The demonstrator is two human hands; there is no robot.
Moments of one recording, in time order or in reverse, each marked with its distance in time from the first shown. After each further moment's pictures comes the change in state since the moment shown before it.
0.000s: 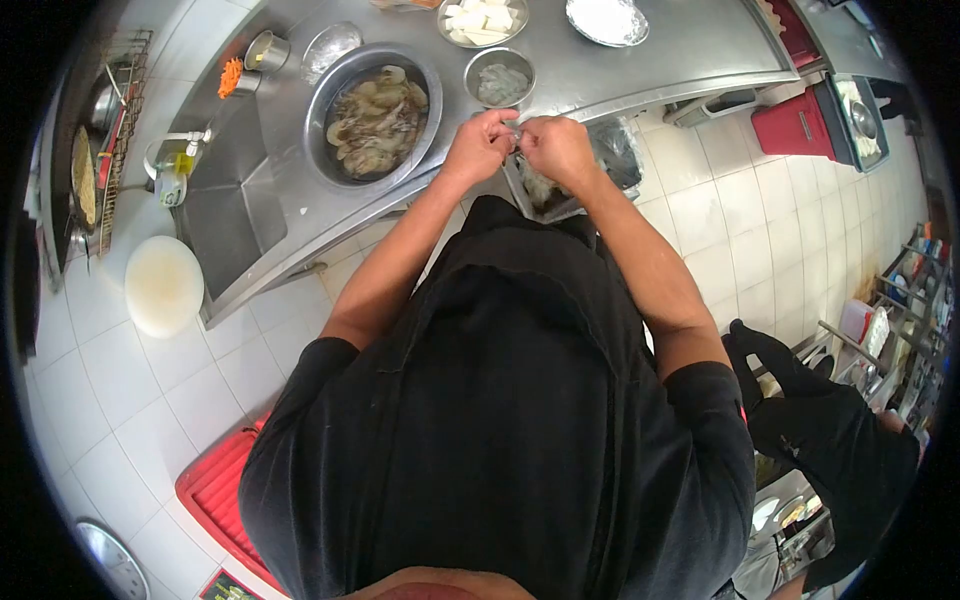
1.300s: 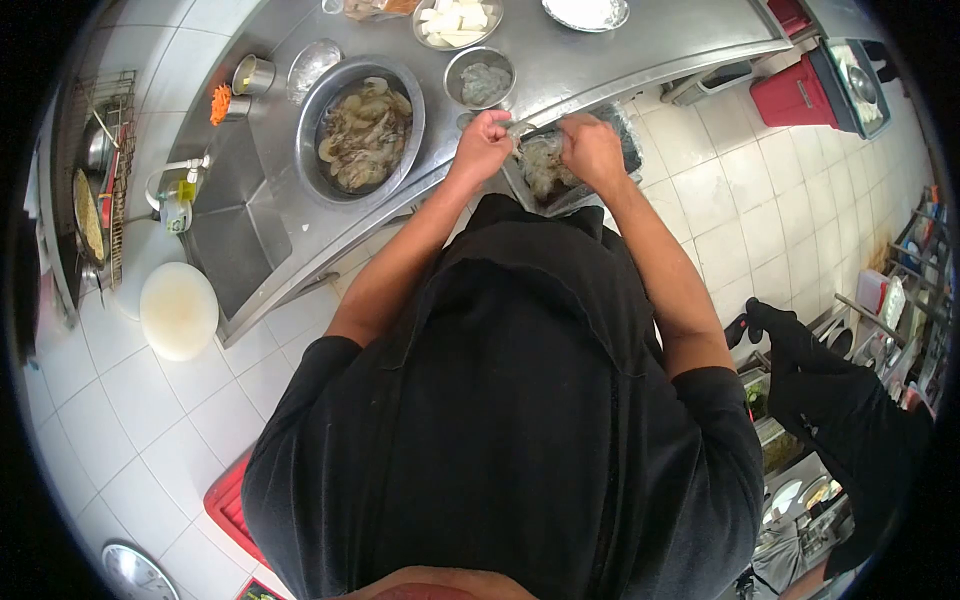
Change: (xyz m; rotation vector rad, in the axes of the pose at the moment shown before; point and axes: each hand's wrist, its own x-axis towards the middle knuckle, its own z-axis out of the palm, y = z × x) left_hand 0.018 -0.026 0.031 -0.109 0.037 -0.120; right_hand -0.041 0.064 -0.019 -0.118 0.082 0.027
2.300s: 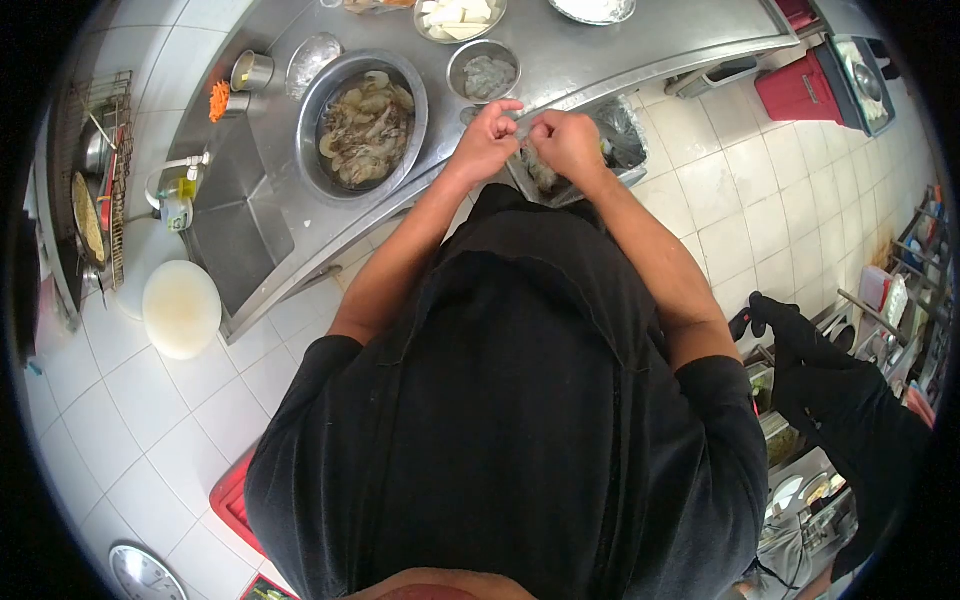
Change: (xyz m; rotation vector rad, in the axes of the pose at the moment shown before) left_hand -0.012 0.034 -0.012 -0.081 -0.198 -0.001; right_hand 0.018 -0.049 0.012 0.253 -0.076 0.358
